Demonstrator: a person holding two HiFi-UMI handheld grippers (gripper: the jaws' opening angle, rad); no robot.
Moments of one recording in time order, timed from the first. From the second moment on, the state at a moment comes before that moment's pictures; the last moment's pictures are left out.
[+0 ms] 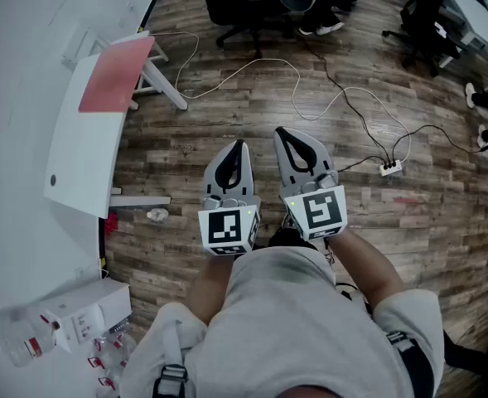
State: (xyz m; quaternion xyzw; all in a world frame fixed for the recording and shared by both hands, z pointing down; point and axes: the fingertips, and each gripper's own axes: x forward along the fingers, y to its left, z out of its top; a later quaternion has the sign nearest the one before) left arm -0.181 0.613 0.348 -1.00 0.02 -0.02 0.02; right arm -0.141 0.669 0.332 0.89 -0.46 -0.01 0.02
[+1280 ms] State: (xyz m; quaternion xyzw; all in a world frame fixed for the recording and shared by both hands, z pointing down) left arm -0.052 0.371 0.418 -0.98 0.19 -0.11 0.00; right arm 0.009 0.431 0.399 0.76 -0.63 0.00 0.15
